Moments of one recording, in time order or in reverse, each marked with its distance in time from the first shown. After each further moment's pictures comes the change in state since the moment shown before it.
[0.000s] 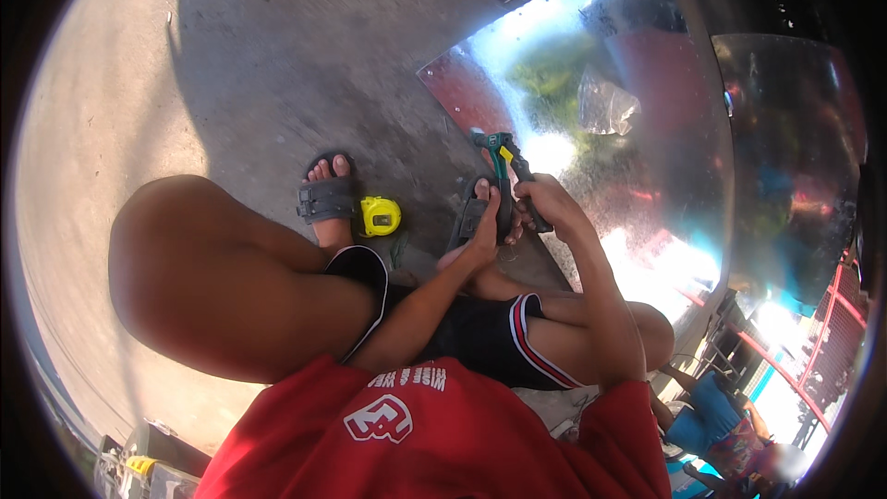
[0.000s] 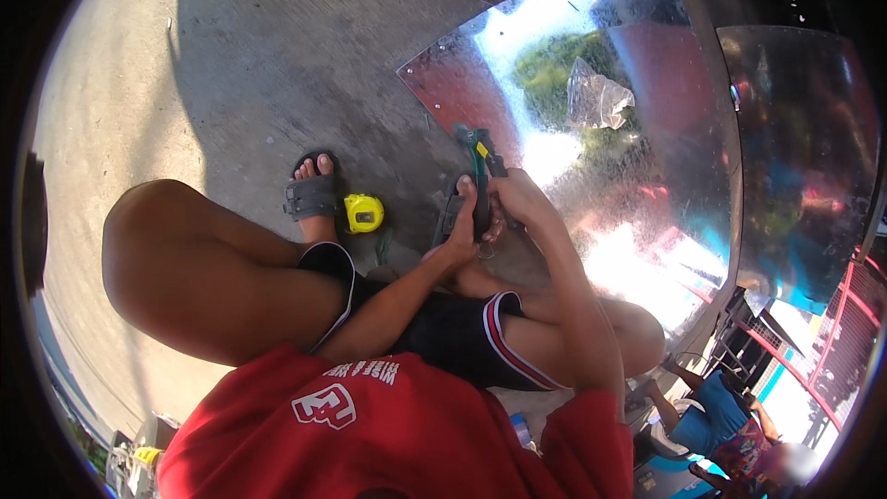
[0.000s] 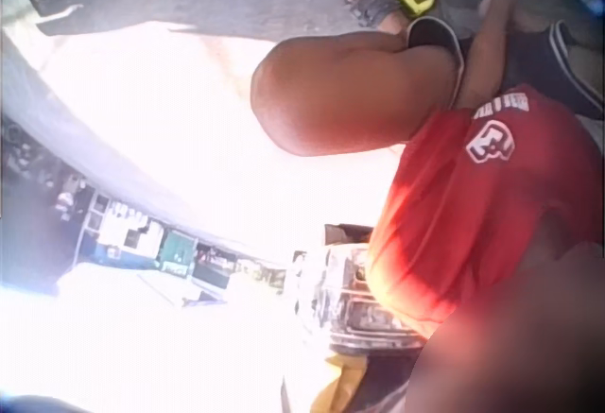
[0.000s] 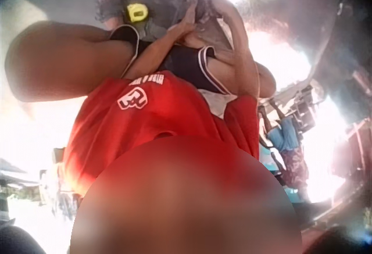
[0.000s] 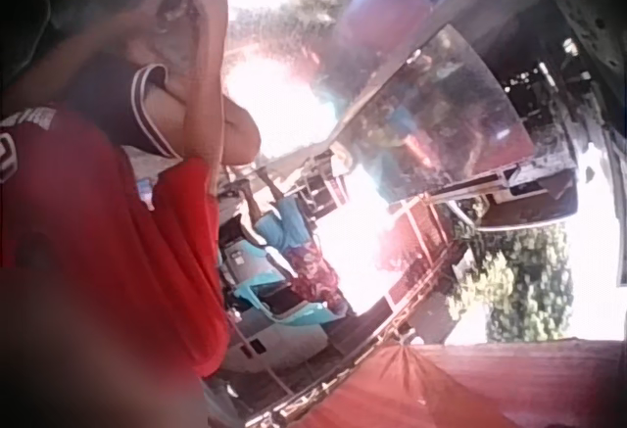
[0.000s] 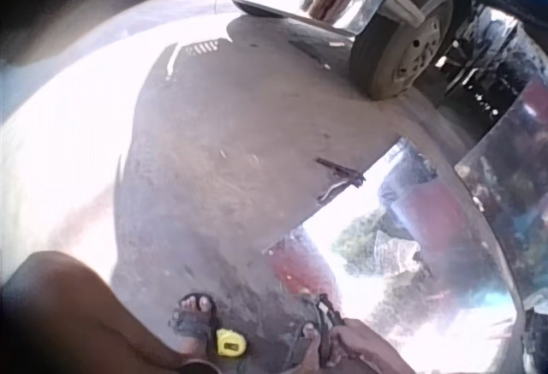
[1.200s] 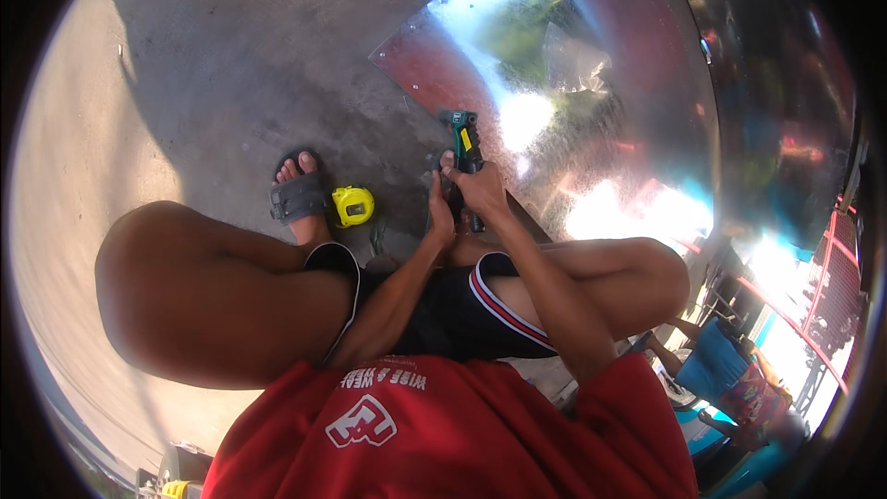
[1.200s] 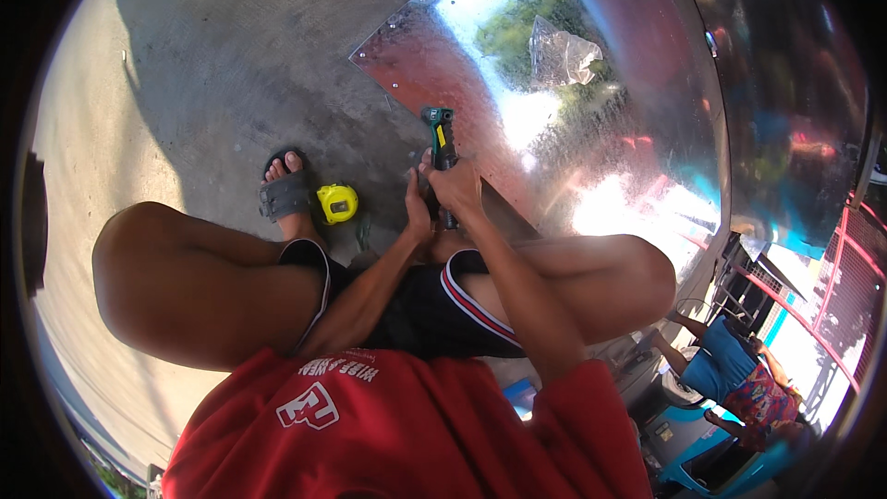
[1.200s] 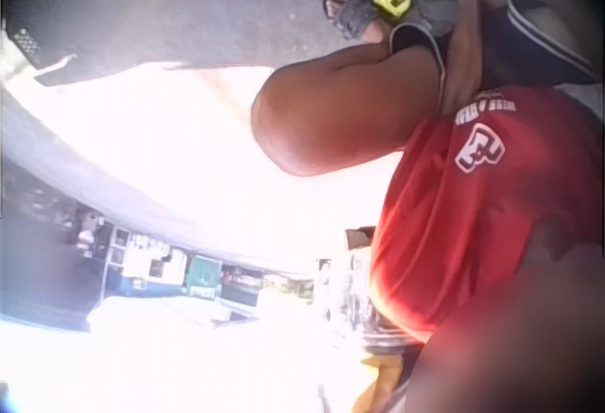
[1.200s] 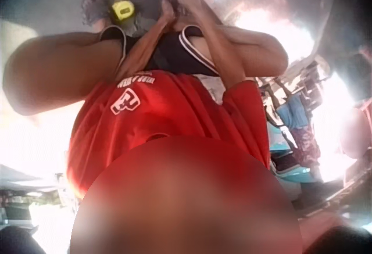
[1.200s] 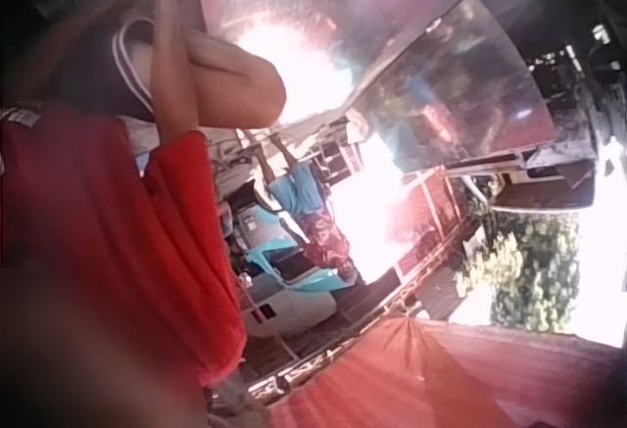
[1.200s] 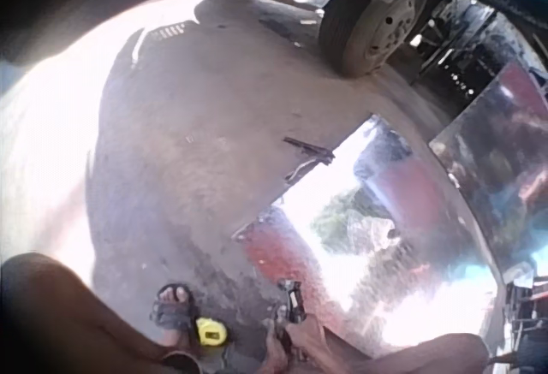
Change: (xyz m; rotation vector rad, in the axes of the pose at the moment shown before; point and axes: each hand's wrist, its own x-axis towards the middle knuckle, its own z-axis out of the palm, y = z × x) left_hand -0.008 -0.004 -0.059 0.033 0.166 -0.027; right_hand 0.051 0.063 0.055 -0.055 0.380 -0.104
